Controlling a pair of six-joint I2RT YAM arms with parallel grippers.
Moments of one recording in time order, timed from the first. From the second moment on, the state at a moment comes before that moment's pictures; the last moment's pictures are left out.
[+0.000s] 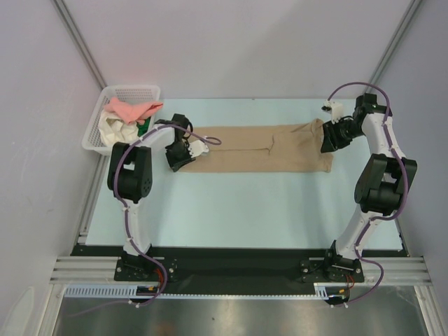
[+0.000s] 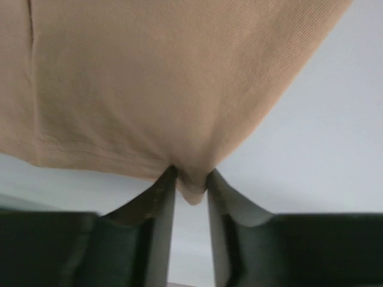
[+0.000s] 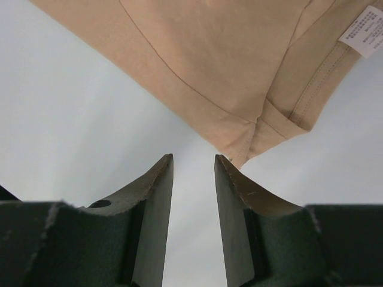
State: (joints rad) left arm -0.23 2.10 1.56 -0.92 0.03 0.97; right arm -0.21 1.90 1.68 -1.04 -0.57 -0.68
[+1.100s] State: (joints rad) left arm -0.32 1.78 1.25 -1.05 0.09 0.86; right arm -0.04 2.33 2.03 -0.80 -0.20 -0.46
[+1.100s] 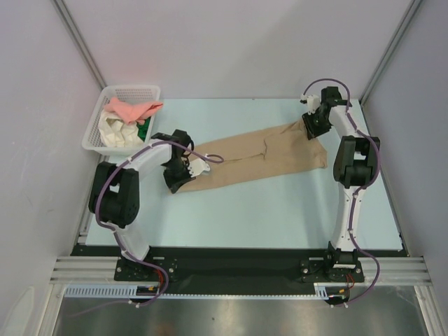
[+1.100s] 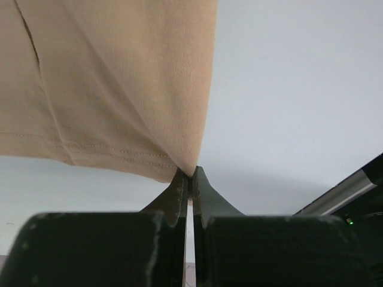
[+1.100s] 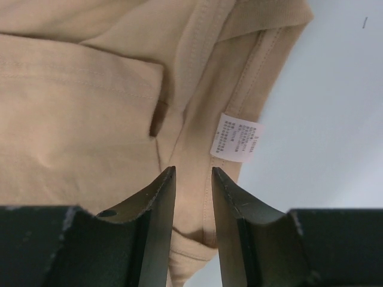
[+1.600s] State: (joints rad) left arm -0.35 1.73 1.17 -1.08 0.10 0.82; right arm -0.05 2.37 2.04 -0.79 -0.17 -0.44
